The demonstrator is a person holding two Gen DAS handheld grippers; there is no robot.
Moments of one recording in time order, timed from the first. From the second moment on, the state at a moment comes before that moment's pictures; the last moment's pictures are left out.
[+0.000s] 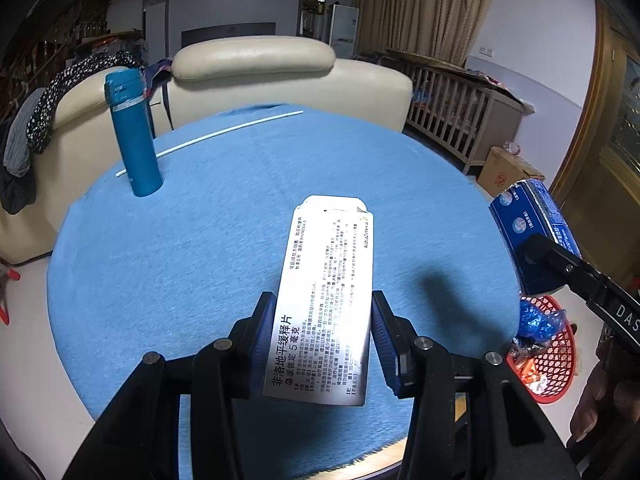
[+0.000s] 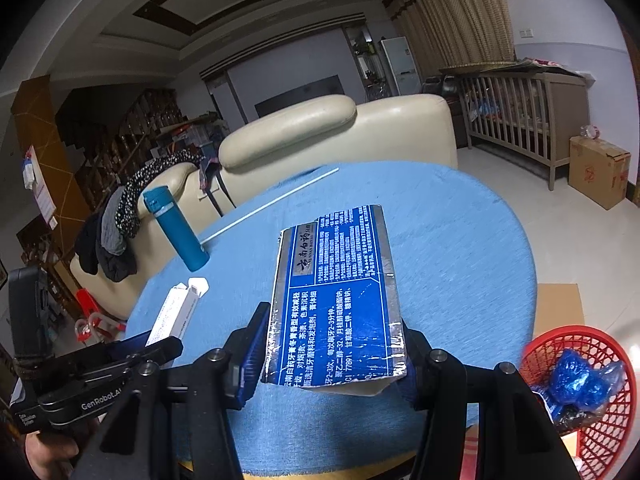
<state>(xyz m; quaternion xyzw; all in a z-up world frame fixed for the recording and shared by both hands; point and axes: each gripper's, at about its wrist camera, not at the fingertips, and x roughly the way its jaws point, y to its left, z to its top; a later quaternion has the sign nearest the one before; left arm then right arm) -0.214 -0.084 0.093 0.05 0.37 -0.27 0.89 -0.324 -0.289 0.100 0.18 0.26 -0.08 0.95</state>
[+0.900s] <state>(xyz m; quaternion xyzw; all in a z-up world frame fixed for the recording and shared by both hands) -0.245 -0.092 0.146 0.05 0.32 -0.29 0.90 -0.378 -0.337 0.142 0.21 0.19 -0.12 0.95</state>
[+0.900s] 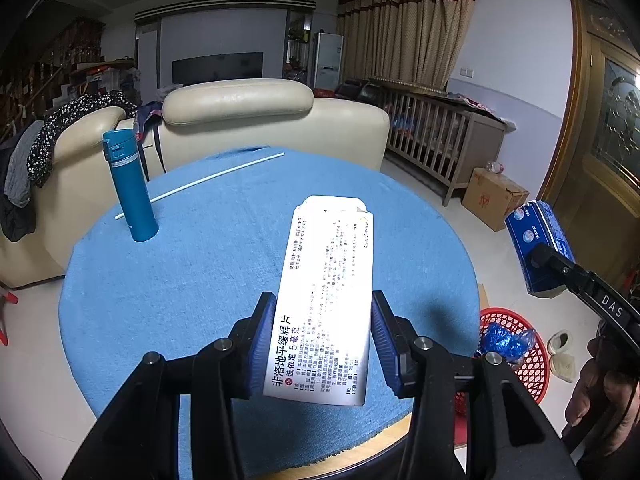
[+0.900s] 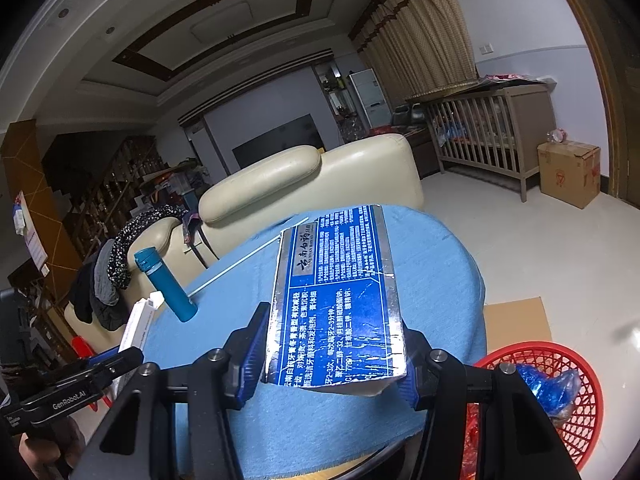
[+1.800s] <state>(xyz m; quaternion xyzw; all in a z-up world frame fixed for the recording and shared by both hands) -0.246 -0.119 0.126 0.06 0.33 -0.30 0.89 -0.390 -0.357 0.114 0.22 0.21 -0.15 0.94</state>
